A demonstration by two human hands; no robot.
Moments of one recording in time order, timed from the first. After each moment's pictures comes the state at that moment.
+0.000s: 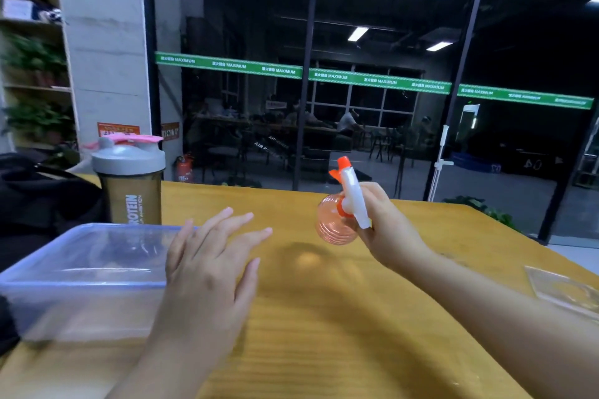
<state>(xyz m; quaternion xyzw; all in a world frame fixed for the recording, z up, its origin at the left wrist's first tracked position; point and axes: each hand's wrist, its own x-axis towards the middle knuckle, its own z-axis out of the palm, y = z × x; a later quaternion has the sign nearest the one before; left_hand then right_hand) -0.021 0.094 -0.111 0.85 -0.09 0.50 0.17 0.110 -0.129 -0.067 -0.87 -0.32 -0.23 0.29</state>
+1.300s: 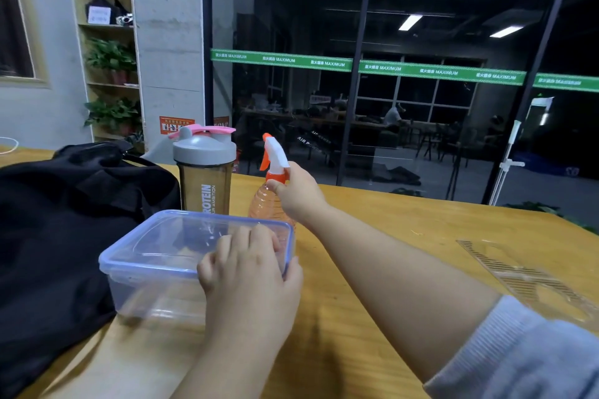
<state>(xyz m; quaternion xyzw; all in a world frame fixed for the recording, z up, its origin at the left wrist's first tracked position) -0.016 0.119 -0.116 0.88 0.20 0.40 0.16 0.127 0.103 -0.056 -0.86 -0.27 -0.07 0.42</state>
